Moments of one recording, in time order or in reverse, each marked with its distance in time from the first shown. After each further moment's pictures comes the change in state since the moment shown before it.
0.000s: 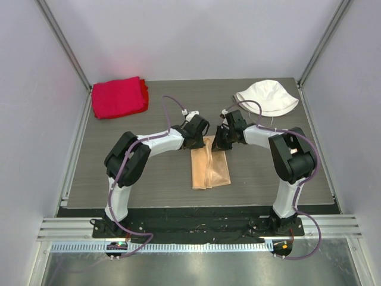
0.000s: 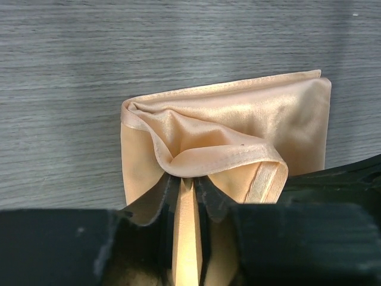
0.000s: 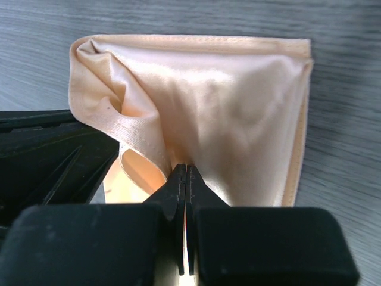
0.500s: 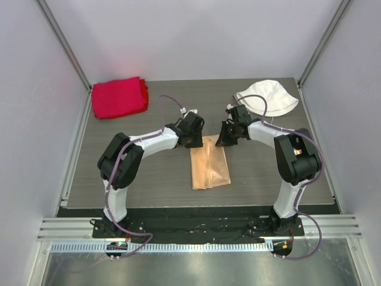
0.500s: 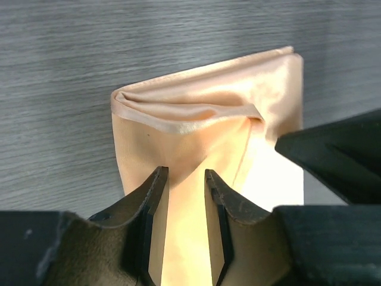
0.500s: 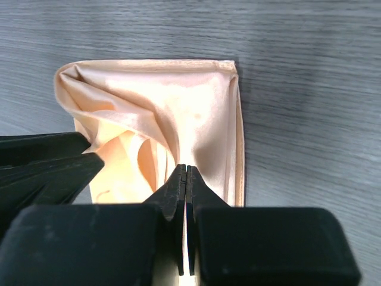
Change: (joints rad) left arm 0.034 -0.062 -0.041 0.006 0.105 0.045; right arm -0.039 -0.027 0.057 -0.103 0.075 -0.053
